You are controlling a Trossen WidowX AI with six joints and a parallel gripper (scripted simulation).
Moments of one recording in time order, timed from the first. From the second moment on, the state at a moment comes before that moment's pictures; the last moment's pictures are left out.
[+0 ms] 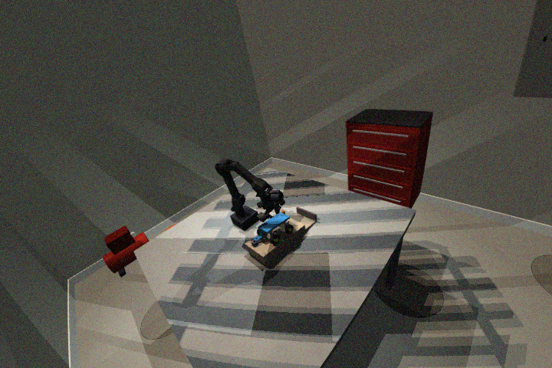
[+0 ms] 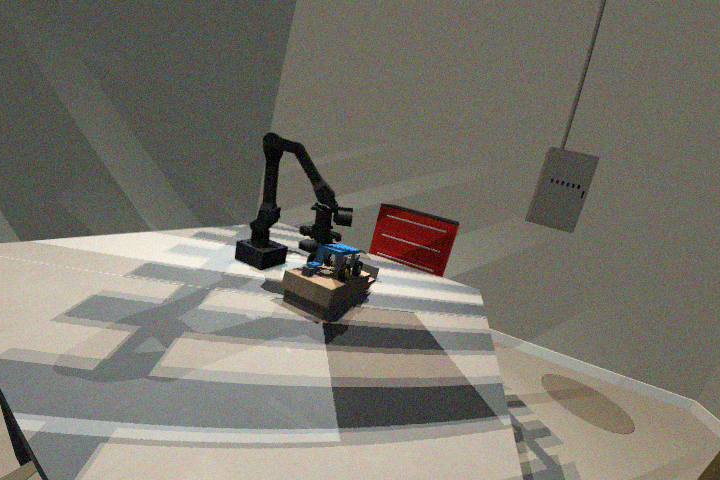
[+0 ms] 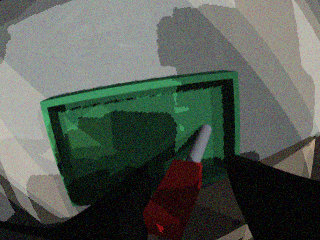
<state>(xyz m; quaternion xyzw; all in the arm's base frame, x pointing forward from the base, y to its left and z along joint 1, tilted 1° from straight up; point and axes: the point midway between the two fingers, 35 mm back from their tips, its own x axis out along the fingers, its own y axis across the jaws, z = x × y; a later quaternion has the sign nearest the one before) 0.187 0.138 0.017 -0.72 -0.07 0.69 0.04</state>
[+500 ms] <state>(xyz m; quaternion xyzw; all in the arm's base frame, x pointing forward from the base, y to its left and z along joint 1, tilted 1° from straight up) 0.189 0.130 0.013 -0.72 -0.07 0.69 0.04</state>
